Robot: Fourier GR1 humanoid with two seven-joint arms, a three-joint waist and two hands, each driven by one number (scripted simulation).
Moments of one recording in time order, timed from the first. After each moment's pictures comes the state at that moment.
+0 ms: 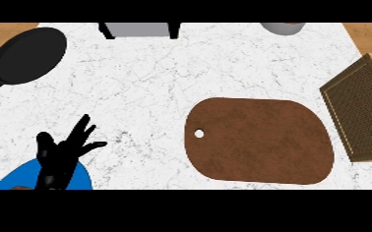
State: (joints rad) left arm 0.13 0.27 -0.08 -1.48 0.16 0.09 0.22; right arm -0.20 -0.71 -0.53 -1.68 -0.09 0.13 0.45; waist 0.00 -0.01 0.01
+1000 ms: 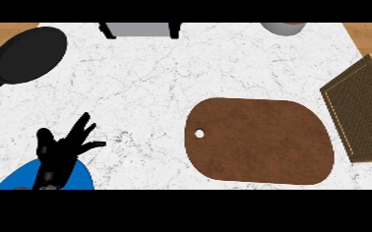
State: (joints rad) left arm 0.11 0.27 -0.06 -1.47 0.15 0.05 0.24; right arm -0.20 -0.83 -0.56 -1.22 0.14 0.14 0.00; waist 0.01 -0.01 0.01
